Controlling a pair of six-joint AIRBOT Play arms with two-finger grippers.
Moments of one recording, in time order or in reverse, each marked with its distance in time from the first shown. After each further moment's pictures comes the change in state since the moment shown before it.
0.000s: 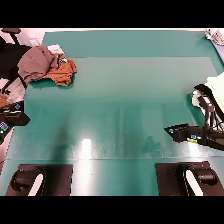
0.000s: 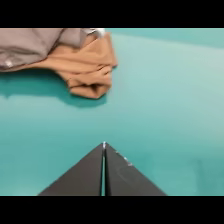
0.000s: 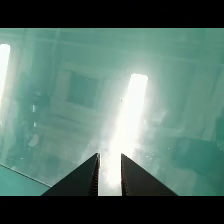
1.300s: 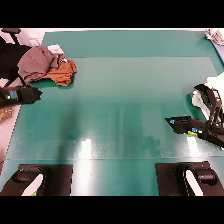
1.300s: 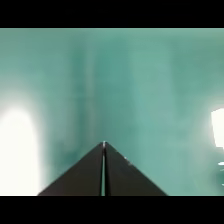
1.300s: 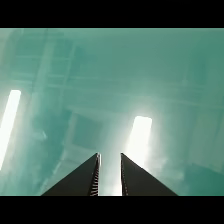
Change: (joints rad) left arm 0.000 -0.623 0.531 -0.159 -0.436 0.110; right arm 0.000 0.000 0.000 0.038 -0.175 0.000
